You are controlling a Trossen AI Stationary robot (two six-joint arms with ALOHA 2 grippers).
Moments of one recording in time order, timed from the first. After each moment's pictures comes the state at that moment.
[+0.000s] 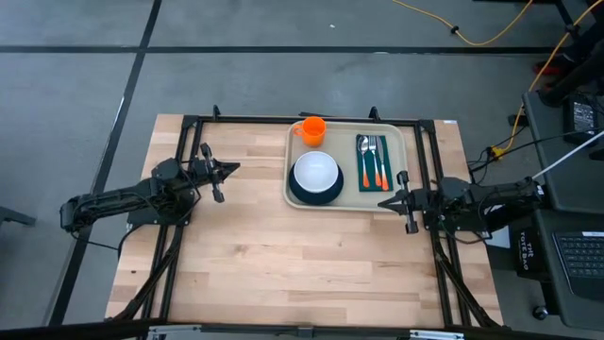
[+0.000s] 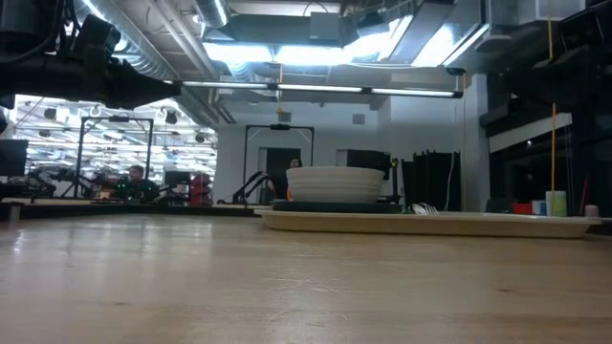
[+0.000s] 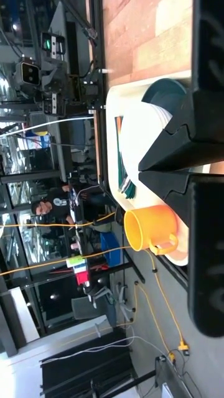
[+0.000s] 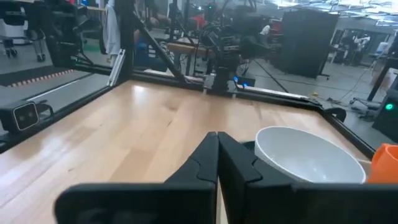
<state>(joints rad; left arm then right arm) 0.35 0.16 0.01 0.21 -0.03 0.14 0.12 0.05 0.01 0.03 0.01 -0.14</state>
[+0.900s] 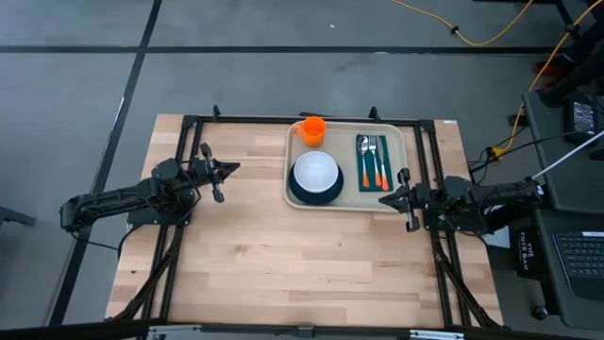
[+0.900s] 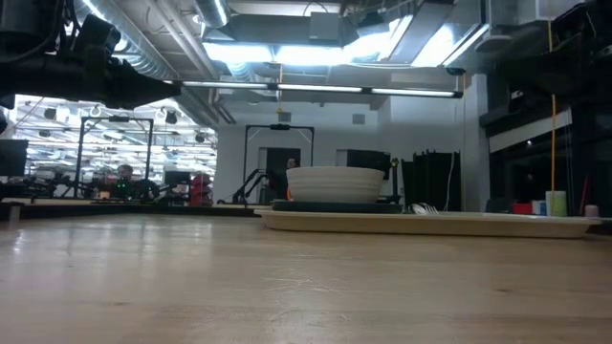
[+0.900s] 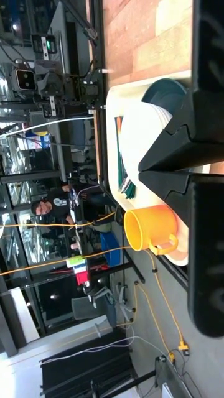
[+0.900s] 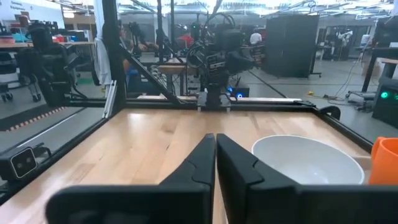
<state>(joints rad) 0.35 0.16 0.01 0.21 -0.03 0.14 0.12 0.05 0.01 0.11 0.06 0.00</state>
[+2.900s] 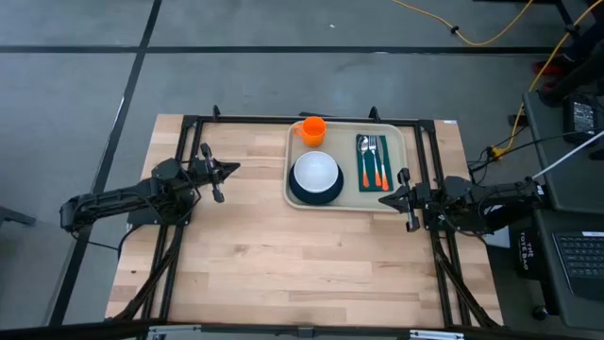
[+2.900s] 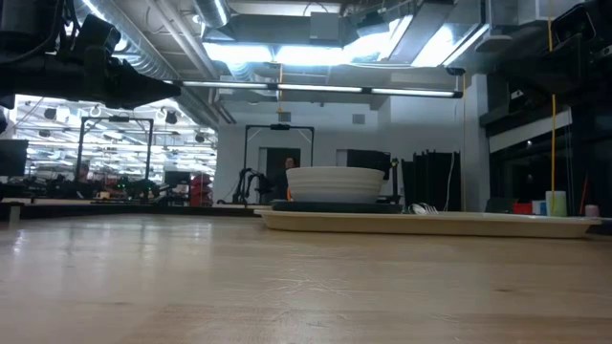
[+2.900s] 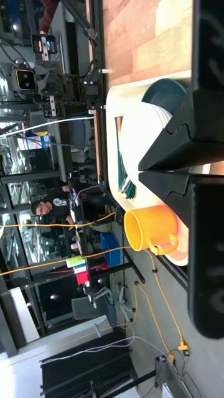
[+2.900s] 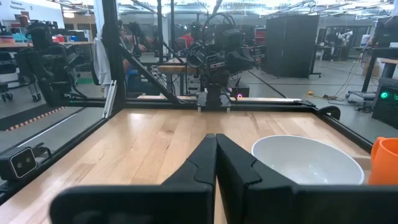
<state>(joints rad) 0.35 0.16 0.01 0.21 -0.03 0.14 0.12 0.05 0.01 0.11 0.06 0.00</state>
